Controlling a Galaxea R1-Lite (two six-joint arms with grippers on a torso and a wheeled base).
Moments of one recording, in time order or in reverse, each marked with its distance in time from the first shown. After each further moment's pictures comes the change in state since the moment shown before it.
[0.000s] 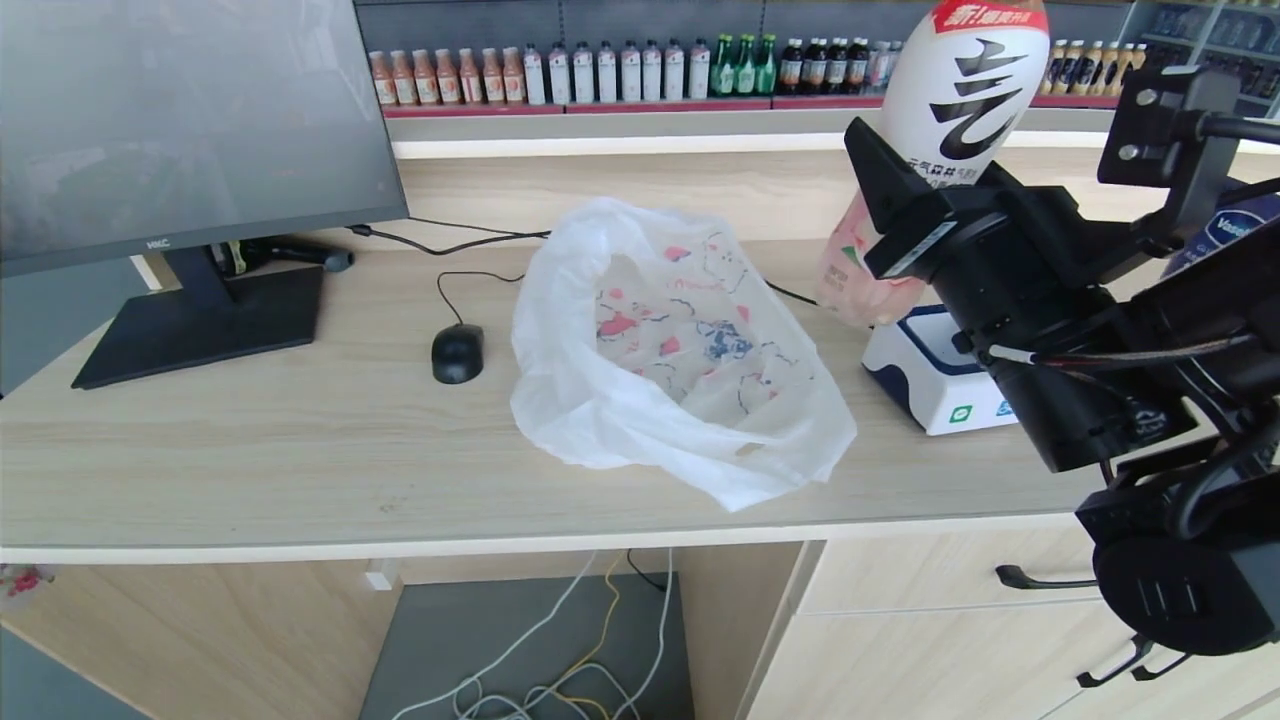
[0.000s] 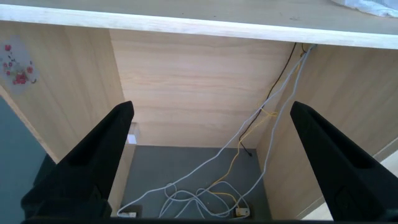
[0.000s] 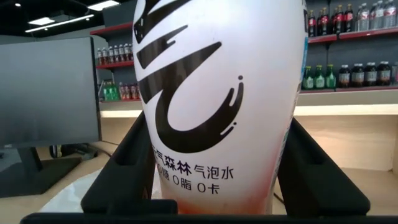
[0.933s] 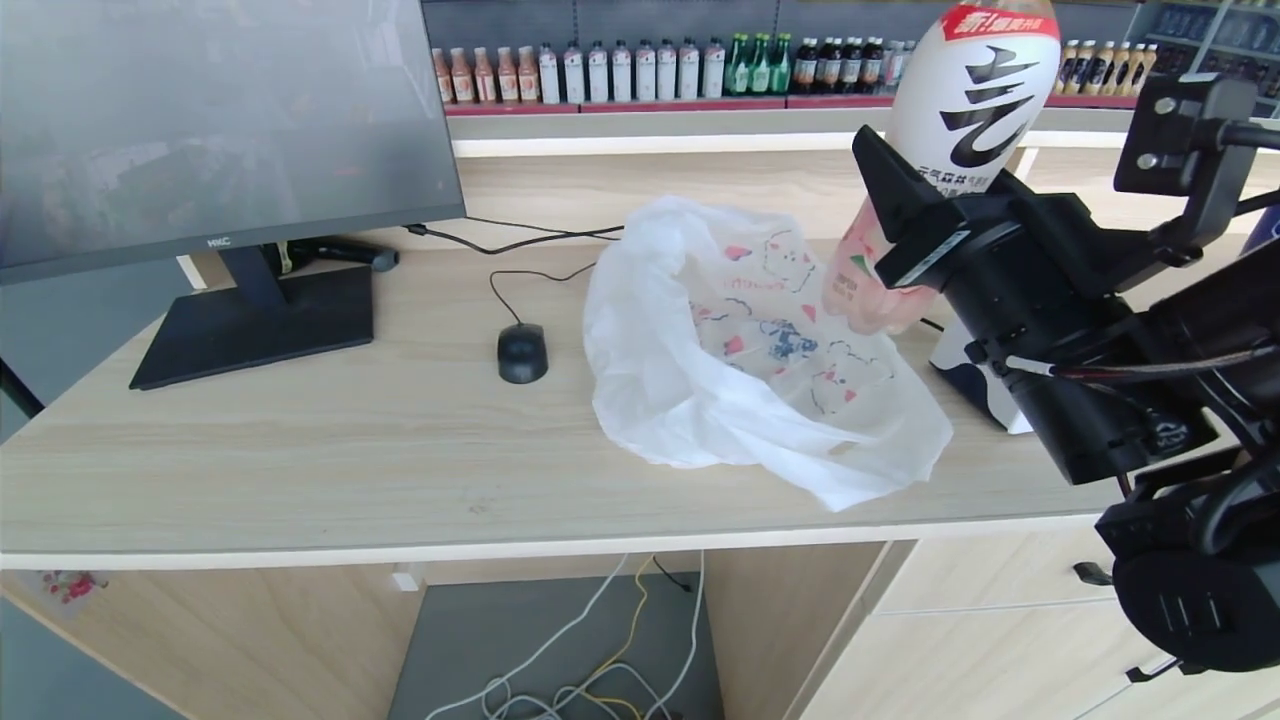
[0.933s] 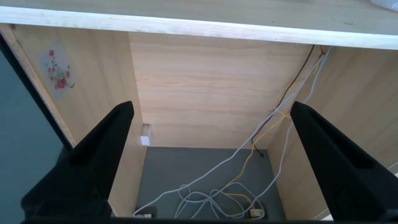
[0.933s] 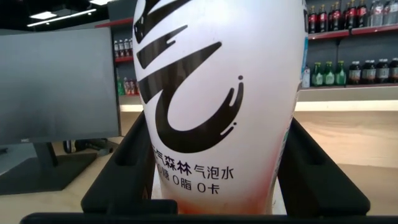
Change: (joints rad) left arm 0.000 0.000 0.000 0.000 0.000 0.003; right arm 0.003 -0.021 0.037 0.000 0.008 -0.003
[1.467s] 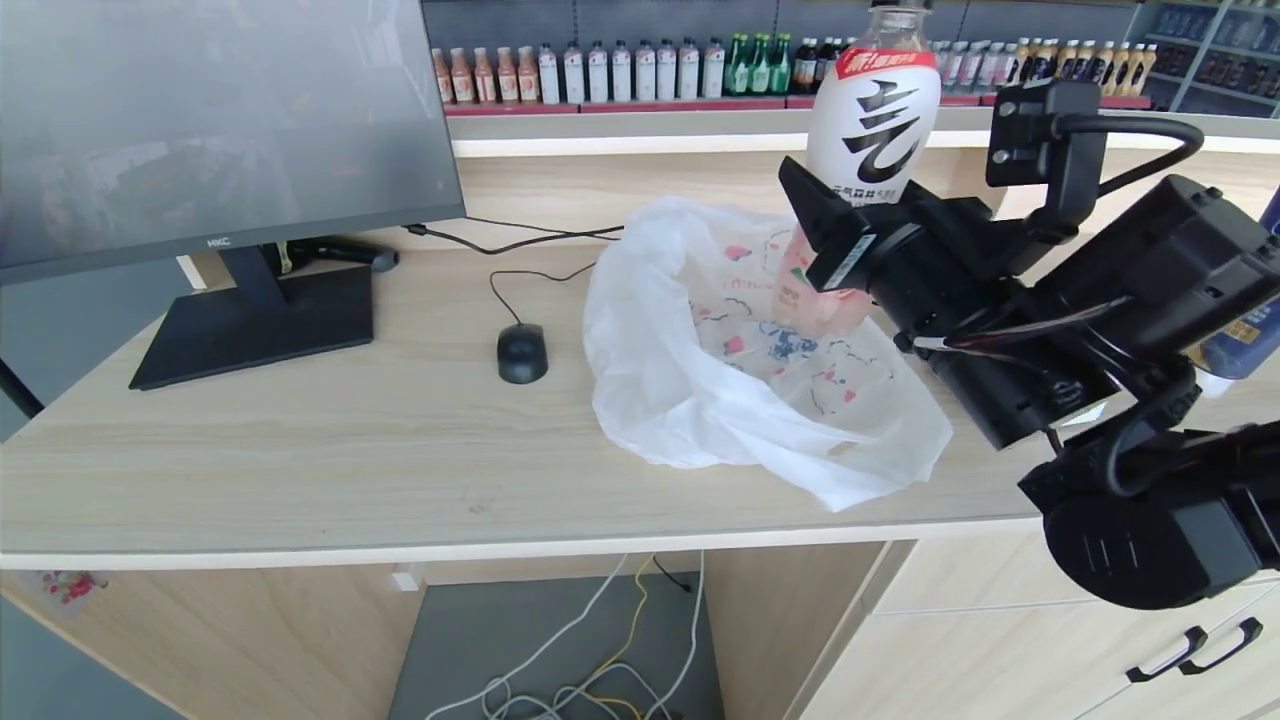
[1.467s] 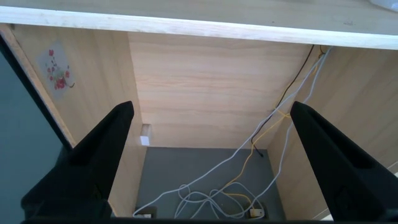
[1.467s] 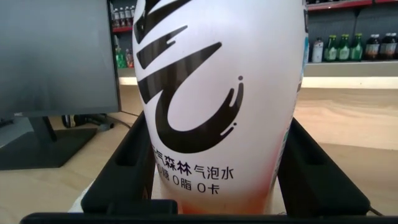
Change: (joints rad) left arm 0.000 0.000 0.000 0.000 0.000 0.000; right arm 0.006 0.081 -0.160 0.201 0.015 0.013
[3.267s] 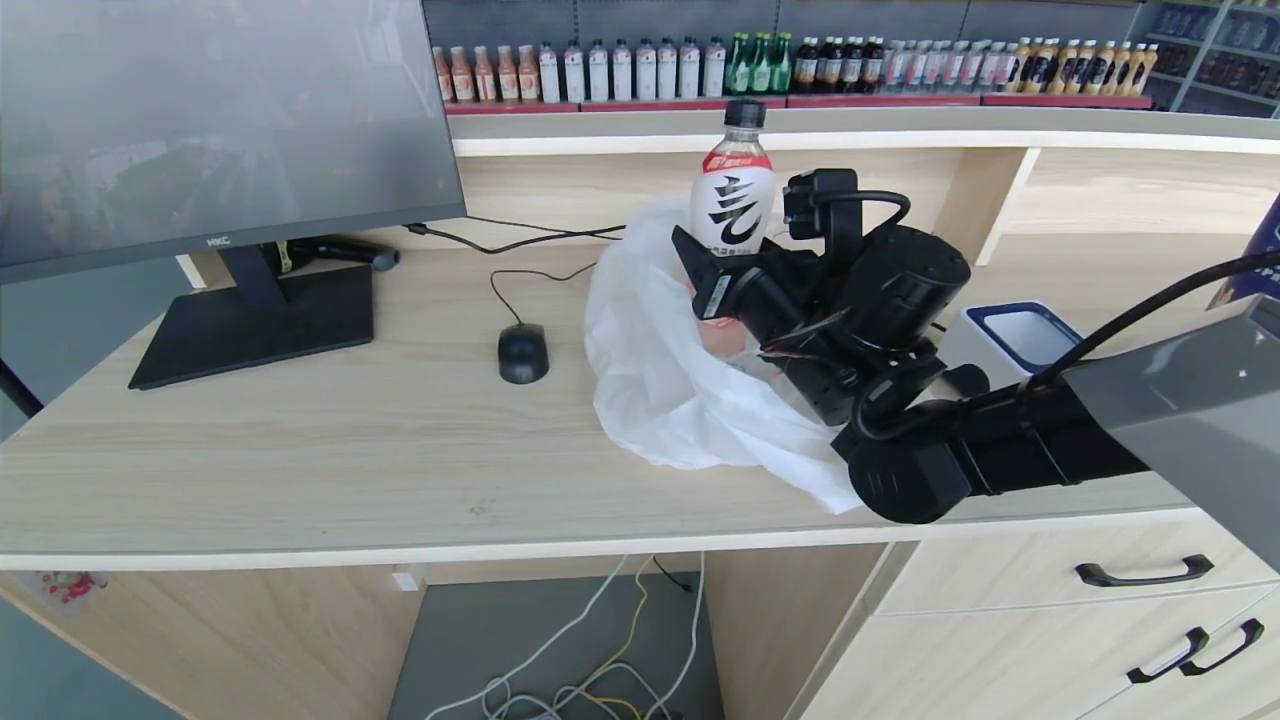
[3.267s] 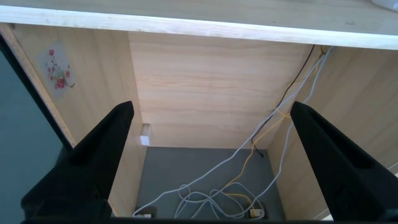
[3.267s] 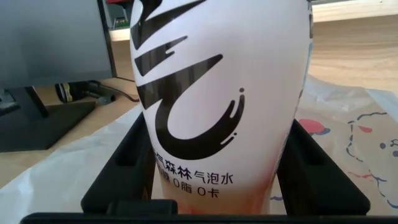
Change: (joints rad) left arm 0.000 0.000 0.000 0.000 0.000 0.000; right arm -0.008 0.326 -0.366 0.159 0.036 0.091
